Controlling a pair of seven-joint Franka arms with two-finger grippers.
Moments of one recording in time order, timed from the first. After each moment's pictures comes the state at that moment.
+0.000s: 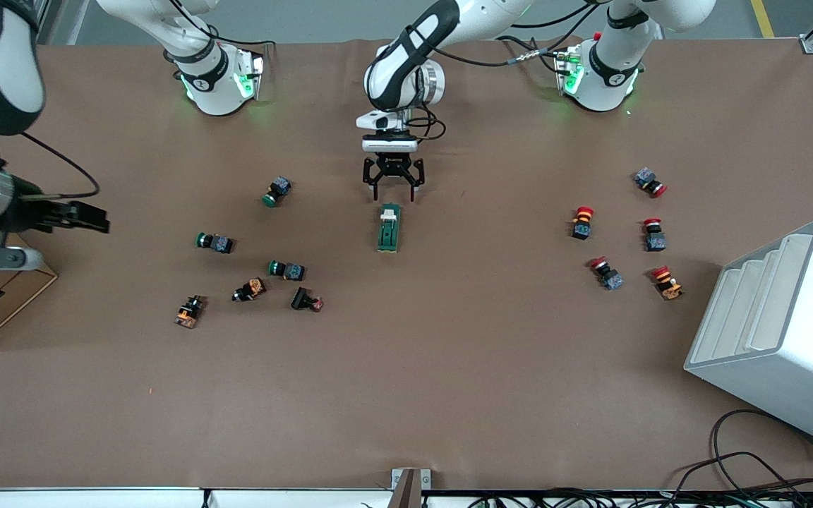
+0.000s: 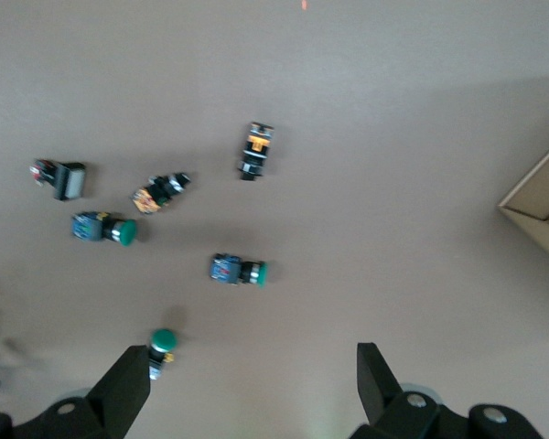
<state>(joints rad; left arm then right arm) -0.96 0.71 -0.31 -1.93 1.60 2.19 -2.40 0.09 0.16 -0.08 -1.56 0.01 1.57 0.06</state>
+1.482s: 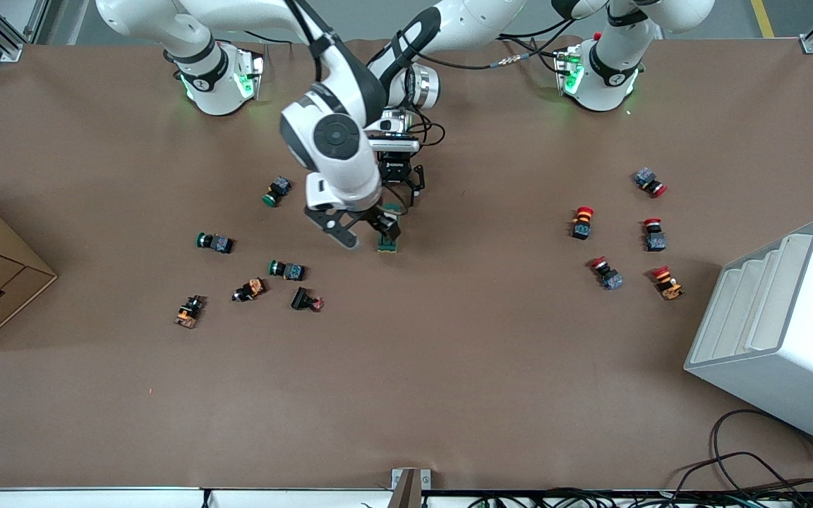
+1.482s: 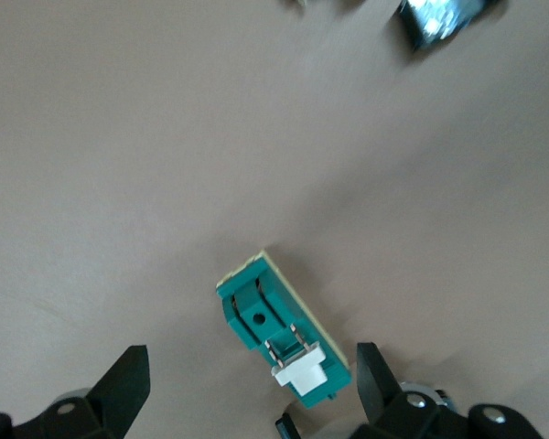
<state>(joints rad) -1.01 0.80 -0.30 -1.89 1.75 2.04 -2.56 0.83 0.45 -0.06 -1.81 0.11 2.28 1.39</state>
